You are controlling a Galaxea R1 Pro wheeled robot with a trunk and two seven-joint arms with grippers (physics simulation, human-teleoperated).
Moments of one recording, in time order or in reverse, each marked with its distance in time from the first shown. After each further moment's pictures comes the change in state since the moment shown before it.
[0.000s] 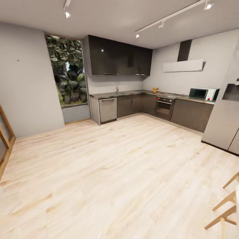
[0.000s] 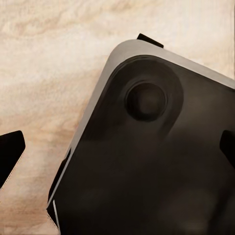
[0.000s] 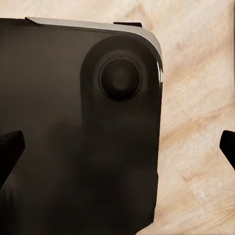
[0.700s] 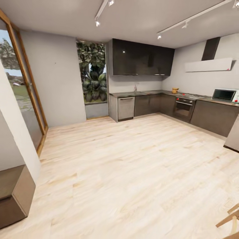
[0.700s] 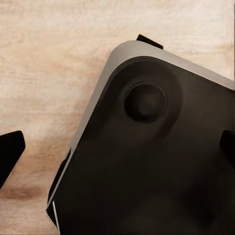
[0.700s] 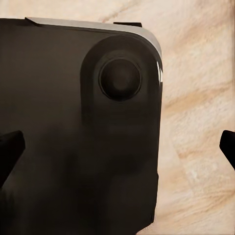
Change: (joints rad) left arm -0.001 0.000 -0.001 -0.002 0.000 0.000 0.000; right arm 0.000 0.000 0.000 0.000 -0.001 0.000 0.000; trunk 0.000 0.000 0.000
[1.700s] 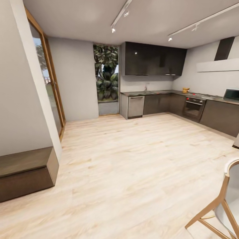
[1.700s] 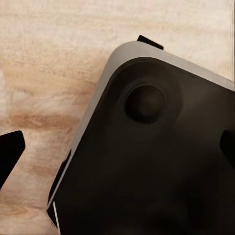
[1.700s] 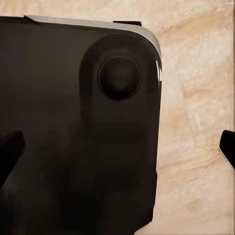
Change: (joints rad) left arm 0.000 0.002 0.001 -0.002 0.000 0.002 0.000; right arm 0.000 -0.001 0.003 0.000 0.001 0.004 0.000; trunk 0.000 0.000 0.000
